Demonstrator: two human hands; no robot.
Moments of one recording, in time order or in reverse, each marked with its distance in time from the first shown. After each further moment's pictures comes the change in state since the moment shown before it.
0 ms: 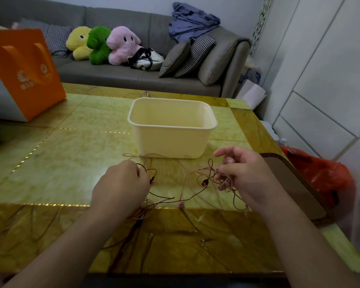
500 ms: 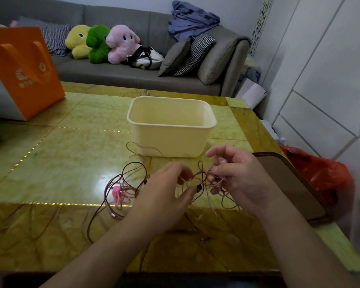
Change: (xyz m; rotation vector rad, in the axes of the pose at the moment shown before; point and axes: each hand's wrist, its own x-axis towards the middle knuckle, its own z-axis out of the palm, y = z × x) left_hand -0.035 0.038 0.031 -0.324 -0.080 0.540; right_hand -0.010 -0.007 0.014 0.203 -0.178 0.021
